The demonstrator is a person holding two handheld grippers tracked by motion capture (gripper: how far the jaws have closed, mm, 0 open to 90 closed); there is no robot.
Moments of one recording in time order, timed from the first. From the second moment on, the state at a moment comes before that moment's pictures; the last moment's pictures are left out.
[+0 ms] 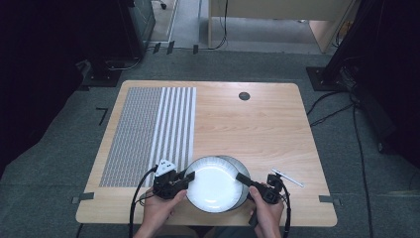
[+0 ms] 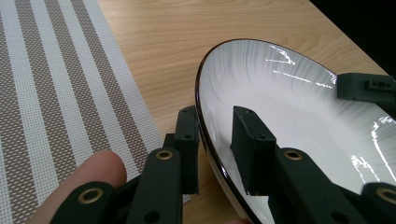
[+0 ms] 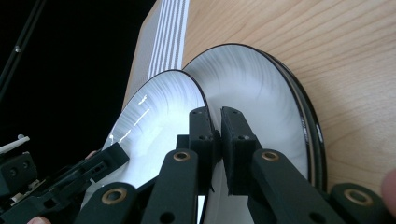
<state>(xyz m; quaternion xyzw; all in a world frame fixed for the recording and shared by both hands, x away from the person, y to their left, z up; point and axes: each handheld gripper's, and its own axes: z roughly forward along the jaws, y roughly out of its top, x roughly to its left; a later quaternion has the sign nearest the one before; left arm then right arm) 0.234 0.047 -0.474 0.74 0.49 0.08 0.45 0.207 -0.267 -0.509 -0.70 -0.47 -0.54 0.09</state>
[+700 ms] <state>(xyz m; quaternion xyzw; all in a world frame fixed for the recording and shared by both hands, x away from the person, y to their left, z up) 0.239 0.076 -0.453 0.71 0.52 0.08 0.48 0.224 -0.241 -0.481 -0.68 -0.49 -0.54 0.08</state>
